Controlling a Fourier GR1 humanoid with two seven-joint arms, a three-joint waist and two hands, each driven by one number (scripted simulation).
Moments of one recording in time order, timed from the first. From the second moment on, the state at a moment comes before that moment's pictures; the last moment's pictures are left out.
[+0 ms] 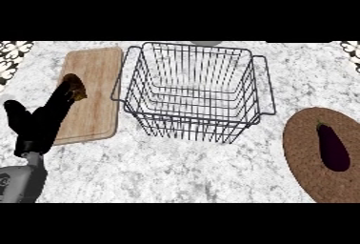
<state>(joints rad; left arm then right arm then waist) -0.19 0.35 0.06 -1.38 0.16 0.02 0.20 -0.53 -1.05 0.02 -1.04 0.21 0.81 -0.29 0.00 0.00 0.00</state>
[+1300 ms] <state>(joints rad) -0.21 0.30 0.10 -1.37 0.10 -0.01 0.20 -0.49 -0.76 0.09 -0.75 0.57 0.53 -0.55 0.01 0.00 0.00</state>
